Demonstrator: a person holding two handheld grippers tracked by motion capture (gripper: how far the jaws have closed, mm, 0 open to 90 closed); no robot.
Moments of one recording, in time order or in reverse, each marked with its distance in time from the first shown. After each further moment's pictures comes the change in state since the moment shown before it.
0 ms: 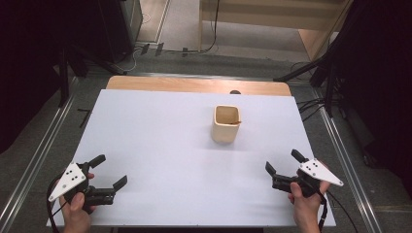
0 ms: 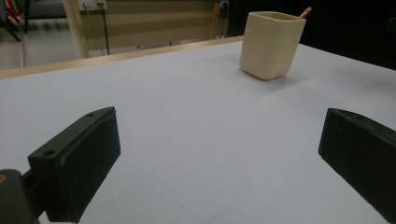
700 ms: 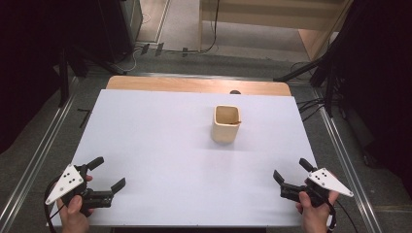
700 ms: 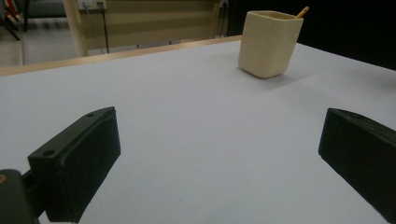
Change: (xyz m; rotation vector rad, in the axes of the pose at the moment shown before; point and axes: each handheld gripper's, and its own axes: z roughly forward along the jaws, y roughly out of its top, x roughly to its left) left arm -0.001 -0.002 -0.004 0.002 -0.006 -0.001; right arm -0.010 -0.017 -0.022 0.027 -0.025 0.014
